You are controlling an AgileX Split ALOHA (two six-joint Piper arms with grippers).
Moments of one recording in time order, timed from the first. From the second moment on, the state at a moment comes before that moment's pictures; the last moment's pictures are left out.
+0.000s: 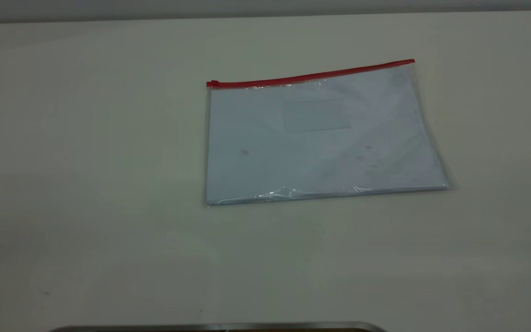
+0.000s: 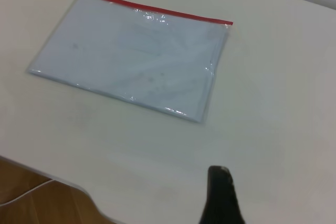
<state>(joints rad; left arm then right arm) 0.02 -0.02 -0.49 -0.03 1.14 0.04 -0.02 -0.02 -0.48 0.27 1.15 -0.39</state>
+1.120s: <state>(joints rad) 0.03 -0.02 -0.49 -0.04 1.14 0.04 -0.04 -0.02 -0.48 0.17 1.14 -0.24</state>
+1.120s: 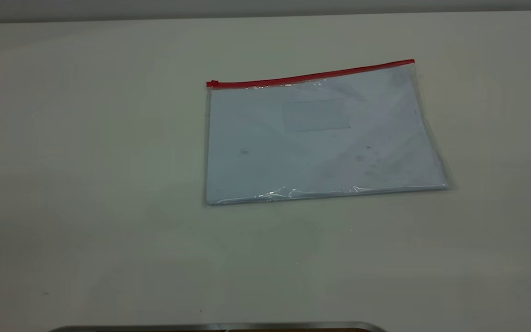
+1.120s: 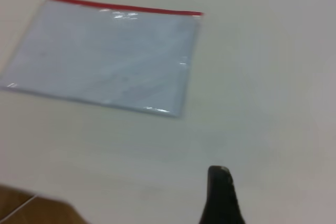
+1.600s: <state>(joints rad) 0.03 -0.02 -0.49 -0.04 1.14 0.04 -0.04 -0.02 -0.48 0.10 1.14 -0.12</state>
